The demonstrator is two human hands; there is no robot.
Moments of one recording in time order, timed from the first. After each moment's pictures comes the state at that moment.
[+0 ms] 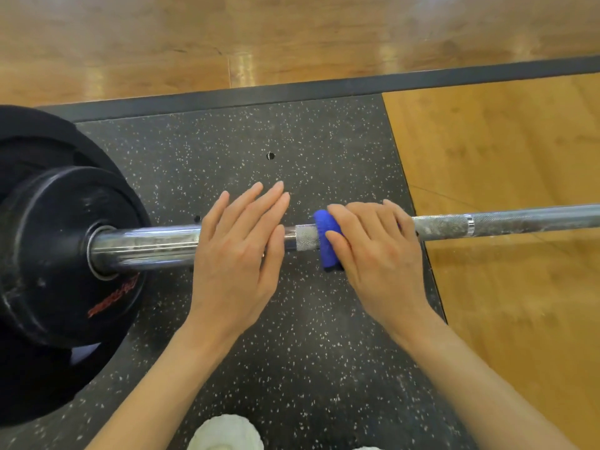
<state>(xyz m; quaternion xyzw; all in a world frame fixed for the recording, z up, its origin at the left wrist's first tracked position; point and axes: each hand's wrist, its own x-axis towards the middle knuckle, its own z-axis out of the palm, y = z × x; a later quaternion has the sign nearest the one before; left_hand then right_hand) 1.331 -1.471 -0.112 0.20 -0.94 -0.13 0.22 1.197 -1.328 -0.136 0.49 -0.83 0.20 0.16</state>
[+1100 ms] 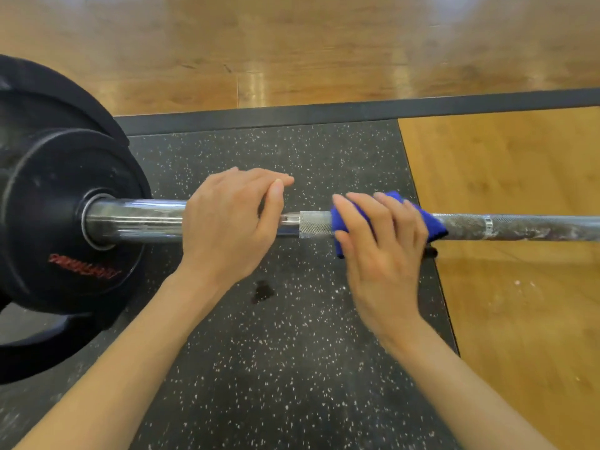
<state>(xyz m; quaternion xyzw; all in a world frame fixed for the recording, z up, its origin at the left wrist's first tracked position) 1.257 -1.546 -0.106 0.24 -0.93 -0.15 0.22 1.157 -1.379 -0.157 0.44 -0.84 0.25 0.21</state>
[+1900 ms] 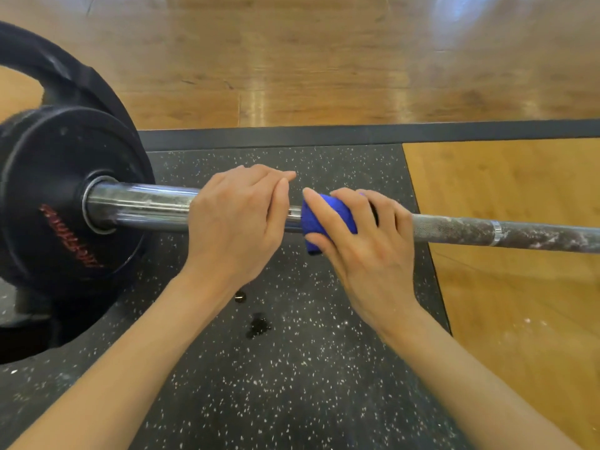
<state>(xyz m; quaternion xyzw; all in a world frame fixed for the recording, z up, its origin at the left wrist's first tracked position) 1.228 -1.568 -0.111 0.24 -0.94 -0.11 0.24 1.121 -1.421 -0.152 0.52 -0.80 0.17 0.23</state>
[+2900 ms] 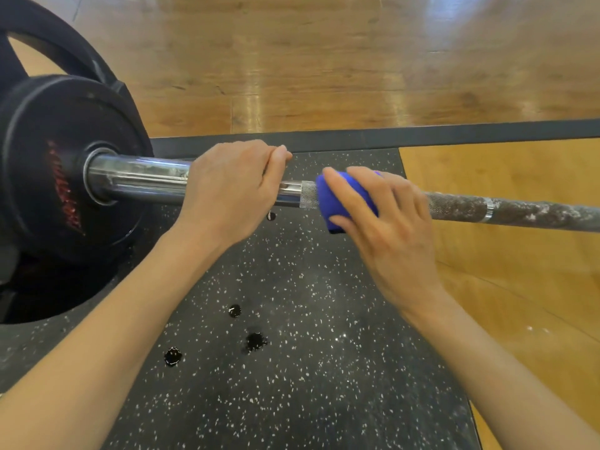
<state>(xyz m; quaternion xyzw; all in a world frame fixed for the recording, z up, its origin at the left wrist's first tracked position) 1.187 -1.605 -0.099 0.28 -0.94 -0.14 0.13 1.076 -1.426 -0.153 0.53 -0.79 0.17 0.25</state>
